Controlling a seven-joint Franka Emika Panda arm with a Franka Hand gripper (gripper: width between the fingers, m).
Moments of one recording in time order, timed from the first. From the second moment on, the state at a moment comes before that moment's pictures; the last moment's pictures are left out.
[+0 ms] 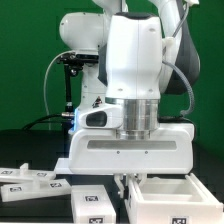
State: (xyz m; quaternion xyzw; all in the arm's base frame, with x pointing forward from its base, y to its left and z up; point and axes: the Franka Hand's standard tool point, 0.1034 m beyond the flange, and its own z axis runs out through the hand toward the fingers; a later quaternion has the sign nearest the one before) arm 0.567 0.021 0.023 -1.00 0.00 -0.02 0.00
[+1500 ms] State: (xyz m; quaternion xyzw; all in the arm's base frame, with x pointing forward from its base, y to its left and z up) arm 0.566 -0.032 0.086 -1.00 -0.02 -0.02 0.02
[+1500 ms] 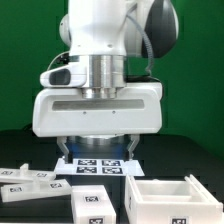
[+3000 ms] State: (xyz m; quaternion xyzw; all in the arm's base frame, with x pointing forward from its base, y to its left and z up) arm 0.494 -0.146 0.058 -0.99 -0.10 0.01 0.04
